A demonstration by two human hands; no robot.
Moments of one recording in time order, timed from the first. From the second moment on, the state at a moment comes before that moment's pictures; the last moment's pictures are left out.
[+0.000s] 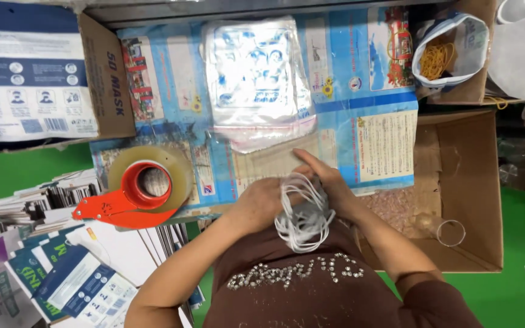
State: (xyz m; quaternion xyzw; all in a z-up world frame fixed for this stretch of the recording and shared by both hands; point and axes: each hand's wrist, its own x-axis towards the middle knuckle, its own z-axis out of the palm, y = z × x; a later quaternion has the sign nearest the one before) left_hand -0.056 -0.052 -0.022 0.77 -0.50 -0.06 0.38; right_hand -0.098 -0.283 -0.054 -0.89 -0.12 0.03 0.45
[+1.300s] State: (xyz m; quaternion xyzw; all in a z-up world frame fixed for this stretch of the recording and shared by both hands) left_hand 0.032 -0.097 0.031 0.86 -0.22 0.05 0.45; right_hand -0.093 -0.290 0.006 -0.49 0.27 0.14 0.81
